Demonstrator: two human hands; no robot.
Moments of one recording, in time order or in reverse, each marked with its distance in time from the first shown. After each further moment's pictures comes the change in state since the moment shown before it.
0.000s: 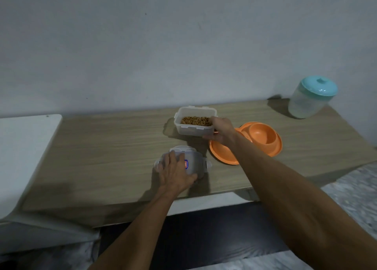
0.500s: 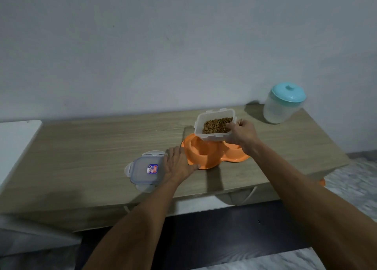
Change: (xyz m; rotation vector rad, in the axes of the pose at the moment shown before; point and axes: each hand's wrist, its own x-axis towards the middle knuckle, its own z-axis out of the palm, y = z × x) left_hand 0.038 0.111 0.013 -0.051 0.043 0.029; right_hand -0.016 -0.028 -0.161 -0.255 0.218 -0.227
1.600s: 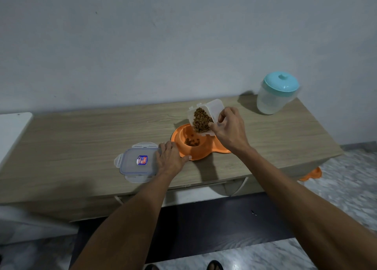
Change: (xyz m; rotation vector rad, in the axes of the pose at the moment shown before) left_hand 0.001 0.012 0.024 0.009 0.037 -0.084; right_hand -0.021 0.021 -0.014 -0.447 0.012 -0.658
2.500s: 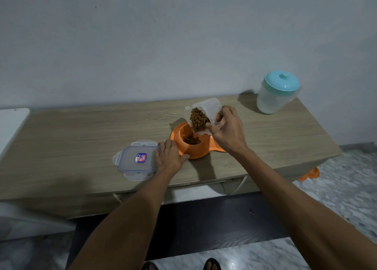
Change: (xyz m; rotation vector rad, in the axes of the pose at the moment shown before) left_hand 0.000 -0.001 0.004 -0.034 0.007 -0.010; right_hand -0.006 0.001 0.007 -0.018 0.040 -0.090
